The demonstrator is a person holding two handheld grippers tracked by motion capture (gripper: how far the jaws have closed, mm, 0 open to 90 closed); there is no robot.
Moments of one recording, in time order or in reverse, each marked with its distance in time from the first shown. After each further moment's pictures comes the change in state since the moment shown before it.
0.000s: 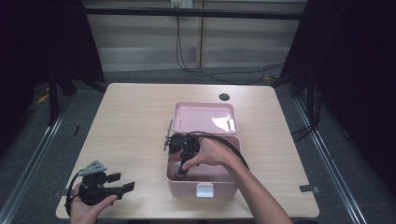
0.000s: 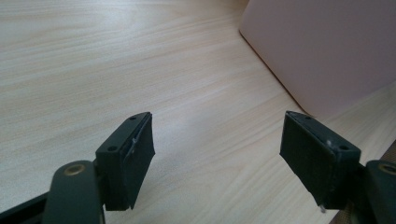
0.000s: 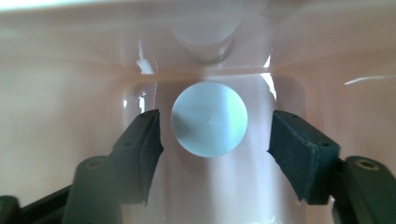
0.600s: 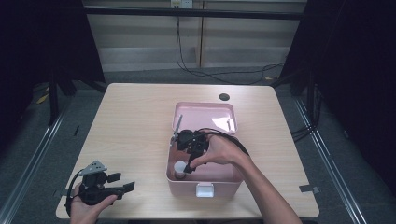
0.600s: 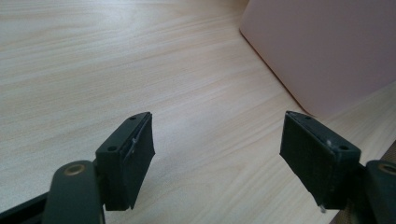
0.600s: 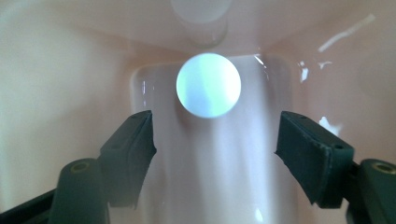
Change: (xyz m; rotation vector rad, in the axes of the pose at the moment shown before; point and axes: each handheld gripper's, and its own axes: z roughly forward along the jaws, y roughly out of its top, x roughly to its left) left arm 0.000 0.000 0.001 0.004 -0.002 0.000; right arm 0.005 -0.021 -0.027 -0.046 -0.025 0.027
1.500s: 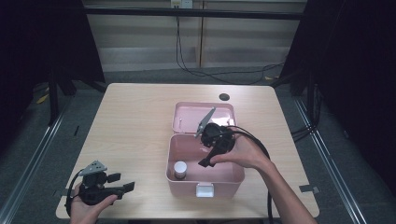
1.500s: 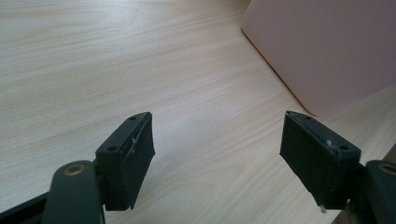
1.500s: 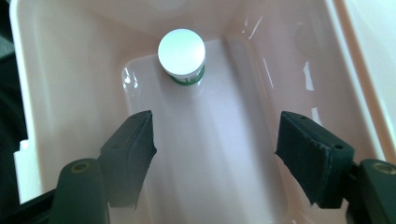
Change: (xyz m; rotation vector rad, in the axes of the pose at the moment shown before) left arm 0.000 0.000 0.000 0.002 0.004 -0.004; right arm 0.007 -0.058 -0.046 -0.167 -0.091 0.132
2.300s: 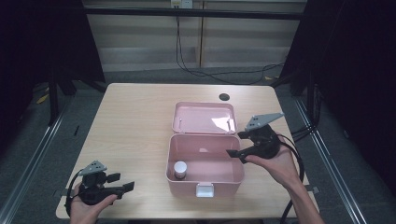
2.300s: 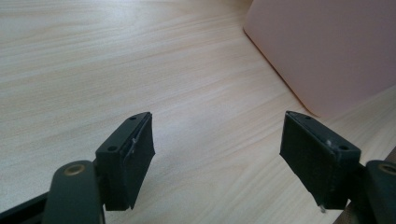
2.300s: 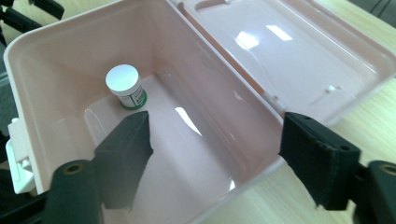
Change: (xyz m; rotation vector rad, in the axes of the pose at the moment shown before) left arm 0.000 0.000 0.000 -0.001 0.002 -0.009; right arm 0.003 -0.102 -0.055 -0.417 -0.221 0.273
